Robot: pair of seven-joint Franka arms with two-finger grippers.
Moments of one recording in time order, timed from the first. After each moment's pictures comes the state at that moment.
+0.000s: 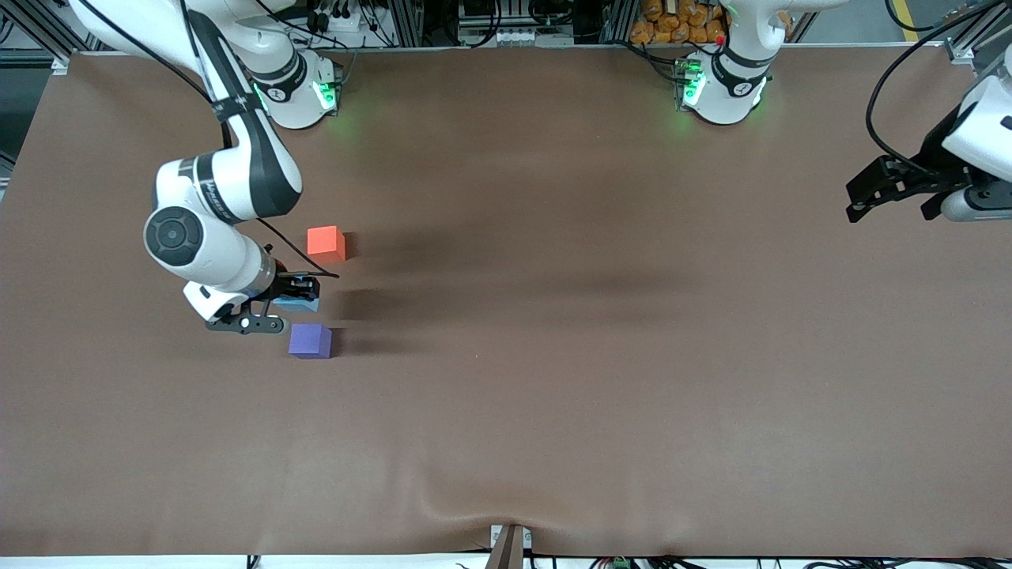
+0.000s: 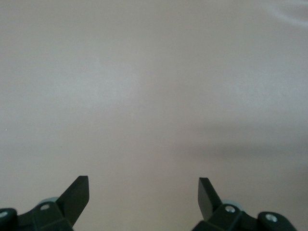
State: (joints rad) left arm -0.01 -0.04 -0.11 -1.60 0.02 1.65 -0.13; right arm 0.22 0.28 0.00 -2.06 0.02 2.25 0.25
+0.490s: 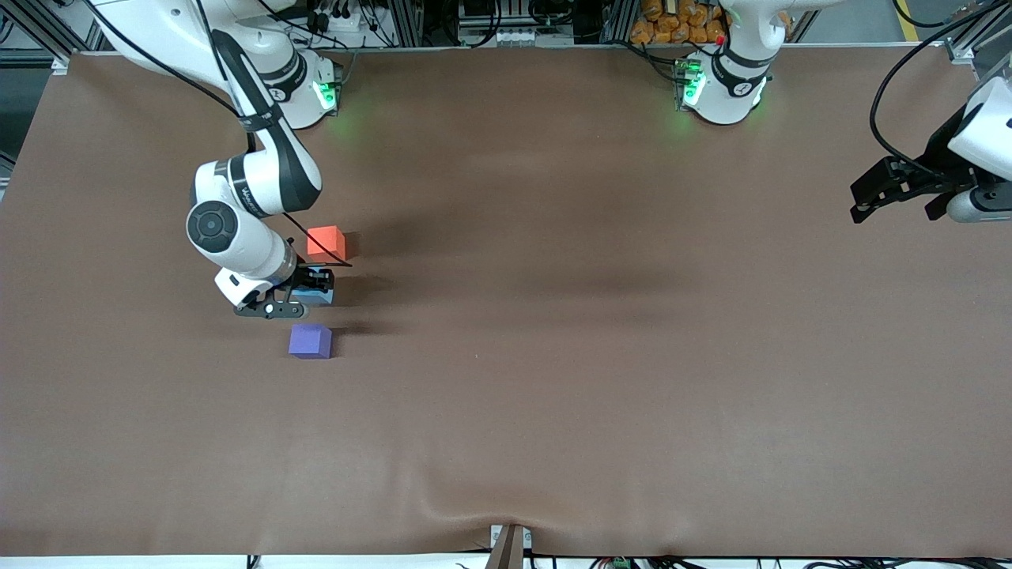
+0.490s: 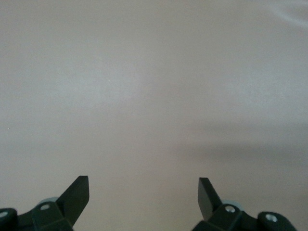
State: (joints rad) left arm 0.04 -0.04 -0.14 -1.60 0.02 1.65 -0.13; right arm 0.22 0.29 0.01 -2.19 0.02 2.38 0.25
